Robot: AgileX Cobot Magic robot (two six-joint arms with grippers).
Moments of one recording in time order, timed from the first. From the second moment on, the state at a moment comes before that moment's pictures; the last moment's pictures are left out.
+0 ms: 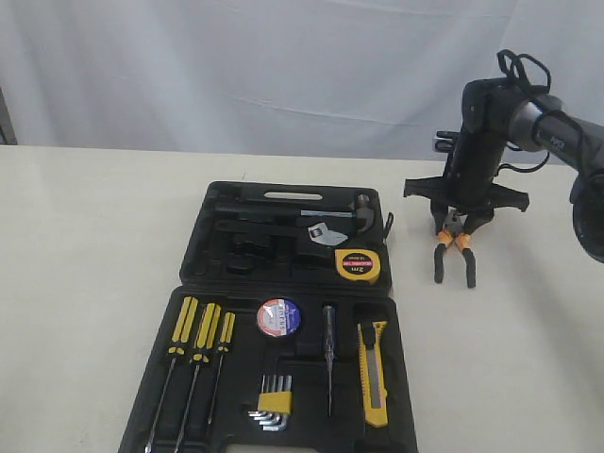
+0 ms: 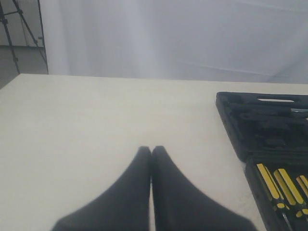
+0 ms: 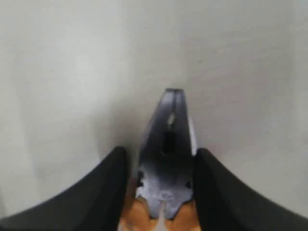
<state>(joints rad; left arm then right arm) -0.02 0.00 0.00 -0.02 0.27 -0.03 -0.28 2.58 -2.26 -0.07 1.20 0.32</state>
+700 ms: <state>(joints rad) -0.02 0.00 0.00 -0.02 0.27 -0.03 -0.28 2.58 -2.26 -0.06 1.21 0.42</state>
